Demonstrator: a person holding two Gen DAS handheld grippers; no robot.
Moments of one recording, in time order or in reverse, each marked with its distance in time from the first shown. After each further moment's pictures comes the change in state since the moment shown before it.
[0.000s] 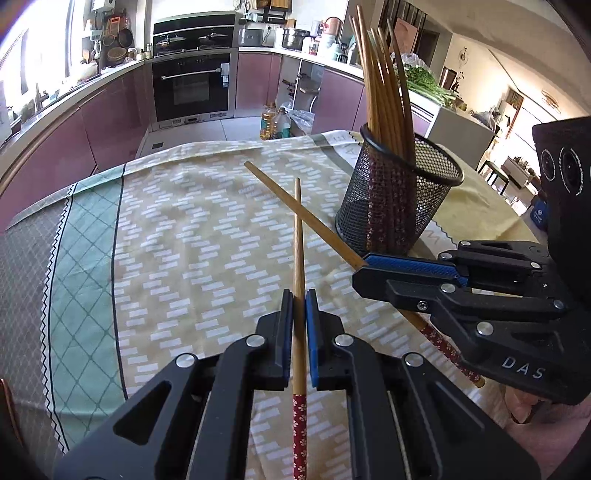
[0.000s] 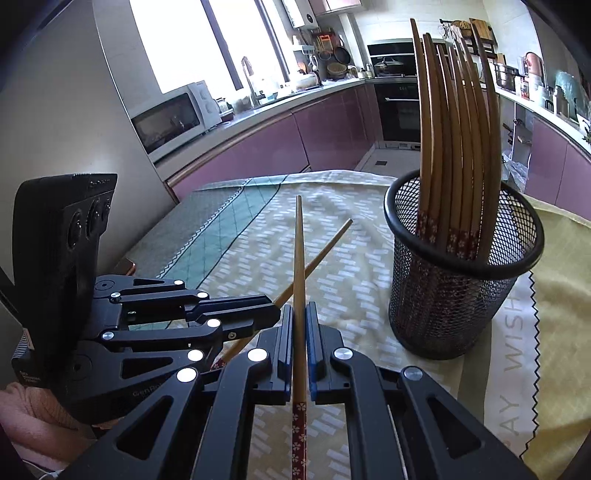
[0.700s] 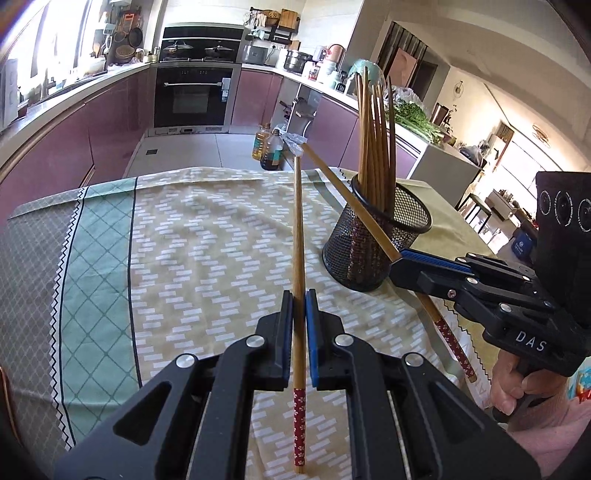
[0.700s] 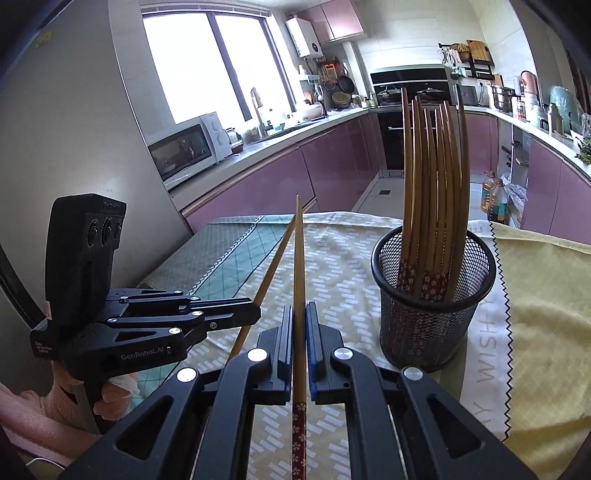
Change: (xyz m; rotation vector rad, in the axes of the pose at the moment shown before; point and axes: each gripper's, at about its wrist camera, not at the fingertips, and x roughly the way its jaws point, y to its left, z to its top) left arm -0.045 0.015 0.005 -0.081 -0.091 -0.084; right arm -0.048 0.003 0.002 -0.010 -0.121 0.021
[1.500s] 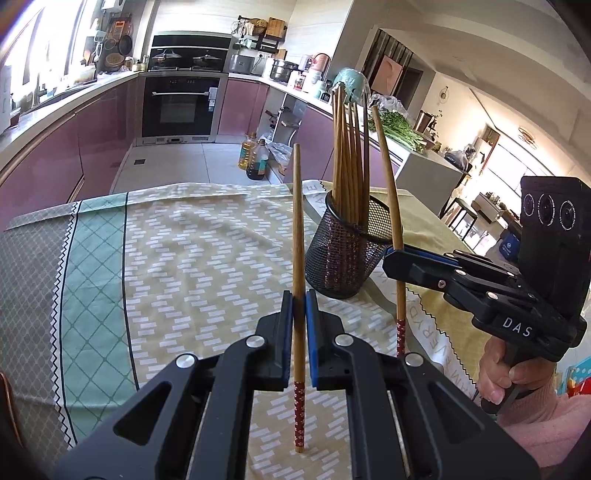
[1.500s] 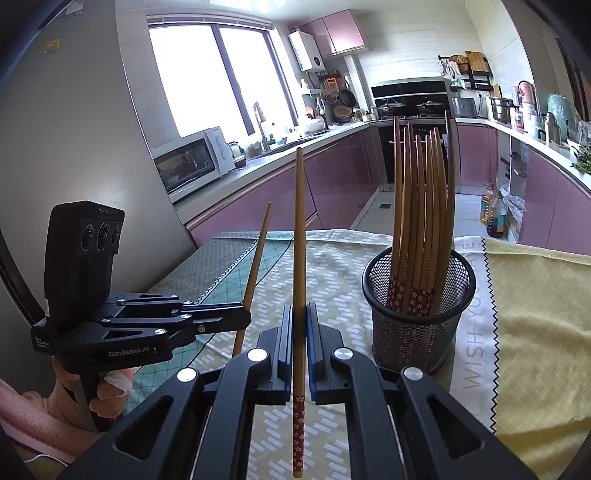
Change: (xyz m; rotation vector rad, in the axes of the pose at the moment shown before) left arm -0.018 -0.008 0.004 0.023 -0.032 -0.053; right arm -0.017 -0.001 0.002 -0.007 -0.054 0.005
